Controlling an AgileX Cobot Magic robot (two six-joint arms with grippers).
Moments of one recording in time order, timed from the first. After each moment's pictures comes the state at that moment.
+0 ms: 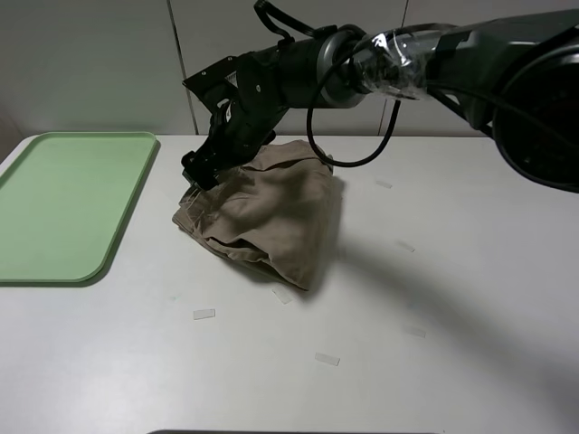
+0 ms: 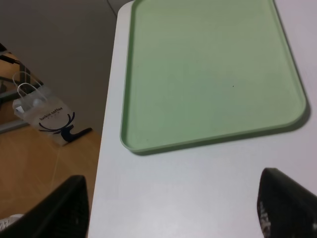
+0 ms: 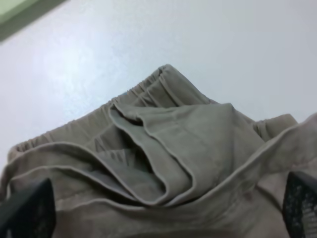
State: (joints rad) left arm -0.20 -0.01 -0.49 0.47 1.04 0.00; right arm 0.75 2.31 -1.81 -0.01 0.47 -0.12
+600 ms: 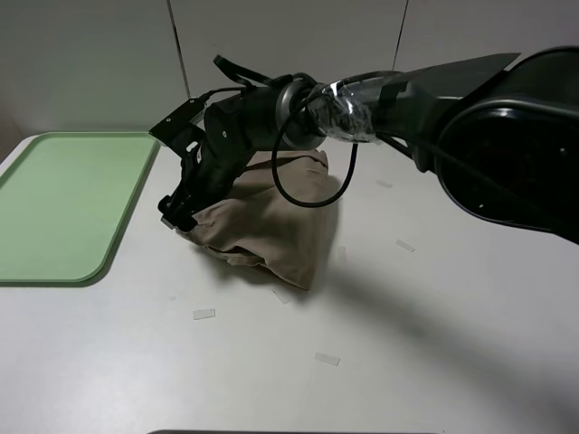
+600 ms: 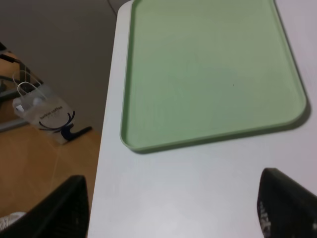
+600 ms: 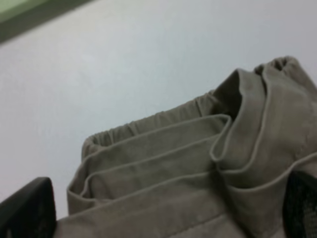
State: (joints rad) left arm -0.20 -0.01 -0.49 0.47 1.06 0.00; right arm 0.83 2.40 -1.83 0.06 0.44 -0.23
